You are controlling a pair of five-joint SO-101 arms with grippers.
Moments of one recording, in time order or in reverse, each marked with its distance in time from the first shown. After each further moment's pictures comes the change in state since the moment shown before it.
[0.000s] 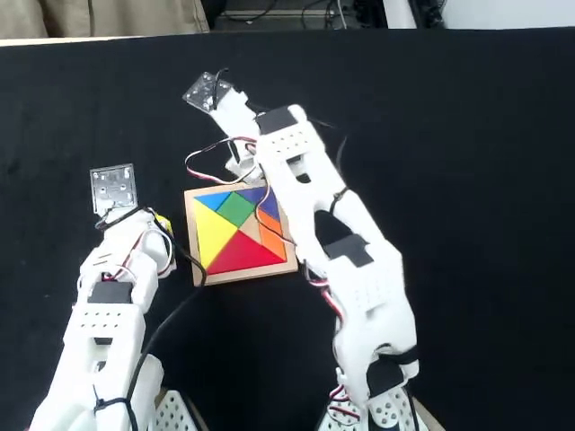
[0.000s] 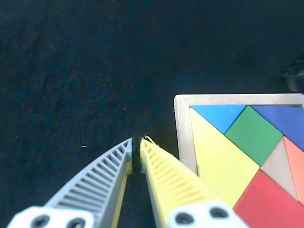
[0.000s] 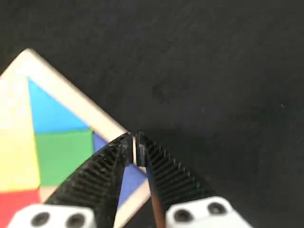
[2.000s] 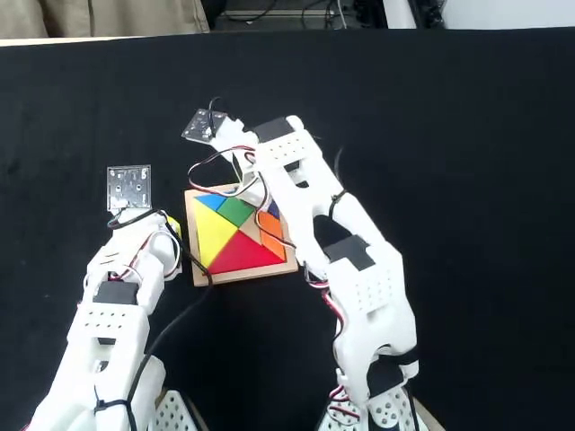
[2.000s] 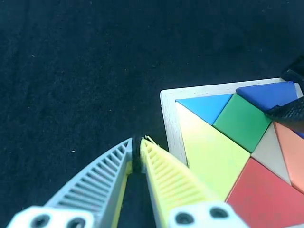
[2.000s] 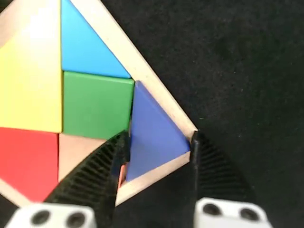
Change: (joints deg) left arm 2.8 0.0 0.0 0.0 -3.4; right arm -0.2 -3.7 6.4 8.5 8.7
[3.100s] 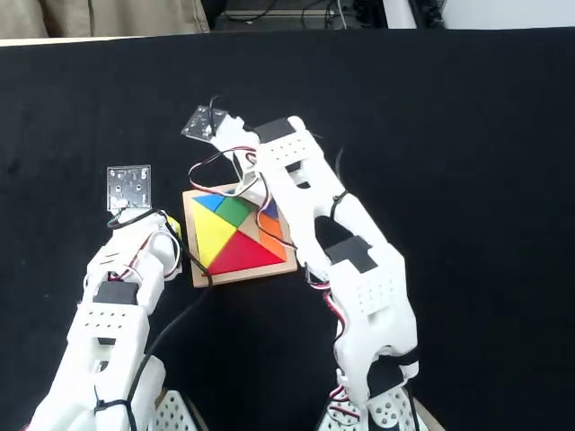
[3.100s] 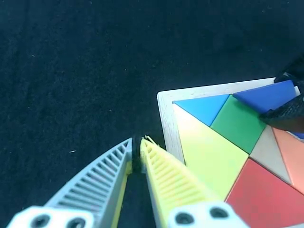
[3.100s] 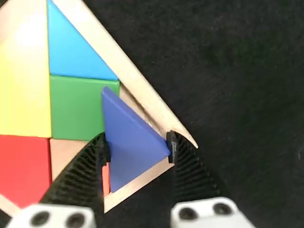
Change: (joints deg) left arm 0.0 0.0 0.0 0.0 0.0; right arm -0.2 0.0 1.3 -4.3 0.1
